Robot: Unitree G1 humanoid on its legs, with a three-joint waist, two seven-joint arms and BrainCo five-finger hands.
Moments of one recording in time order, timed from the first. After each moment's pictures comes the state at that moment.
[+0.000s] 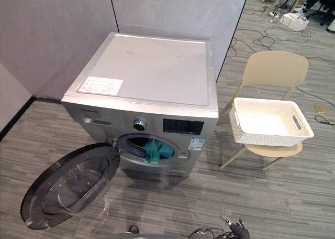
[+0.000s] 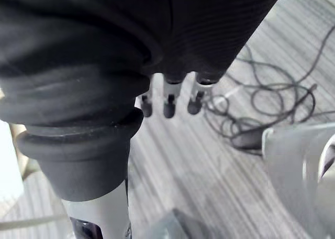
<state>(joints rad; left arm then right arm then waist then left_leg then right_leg) -0.11 0.75 0.91 0.97 0.07 0.07 0.13 0.10 -0.10 -0.34 0.97 0.40 -0.05 0.00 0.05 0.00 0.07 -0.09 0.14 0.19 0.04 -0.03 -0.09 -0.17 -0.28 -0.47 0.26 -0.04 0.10</state>
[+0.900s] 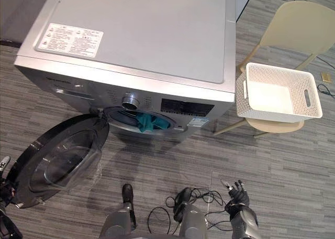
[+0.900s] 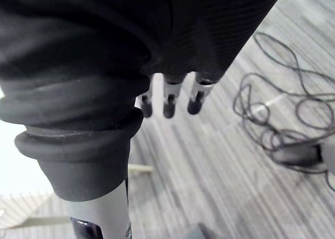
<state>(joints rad) -0.24 0.66 0.82 1.17 -0.07 0.05 -0.08 0.03 -0.13 -0.38 0.74 0.46 -0.03 0.02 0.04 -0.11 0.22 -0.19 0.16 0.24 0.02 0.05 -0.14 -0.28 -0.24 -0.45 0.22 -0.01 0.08</state>
